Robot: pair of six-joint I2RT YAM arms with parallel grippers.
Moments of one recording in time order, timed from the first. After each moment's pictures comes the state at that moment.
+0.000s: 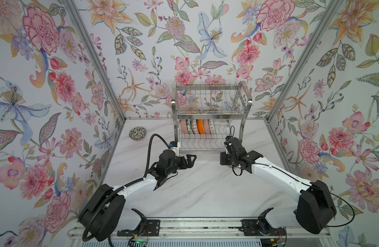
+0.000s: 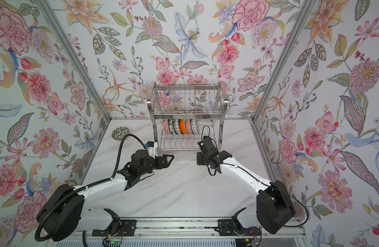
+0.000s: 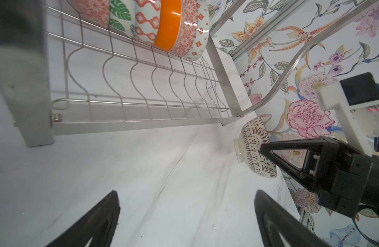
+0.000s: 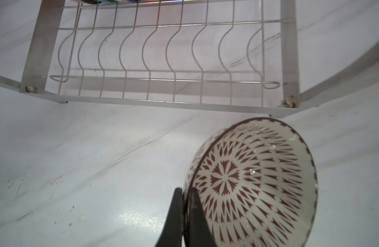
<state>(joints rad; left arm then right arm) -0.62 1.38 0.64 0.31 0.17 -0.69 0.55 1.36 0.97 -0.52 0.14 0.45</state>
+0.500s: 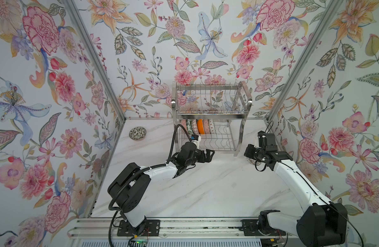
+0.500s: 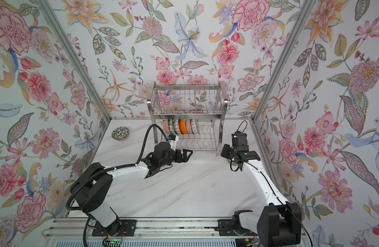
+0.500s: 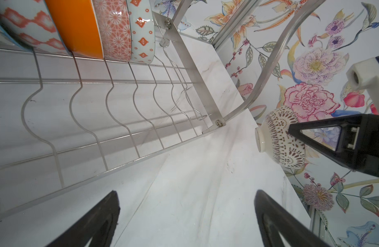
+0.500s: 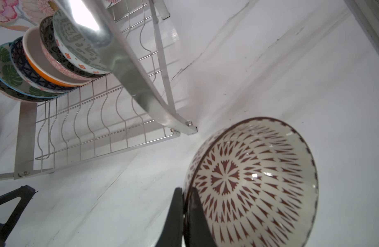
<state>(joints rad) -0.76 1.71 0.96 0.33 0.10 -0.62 0.10 1.24 0.97 -0.57 -0.05 0.42</state>
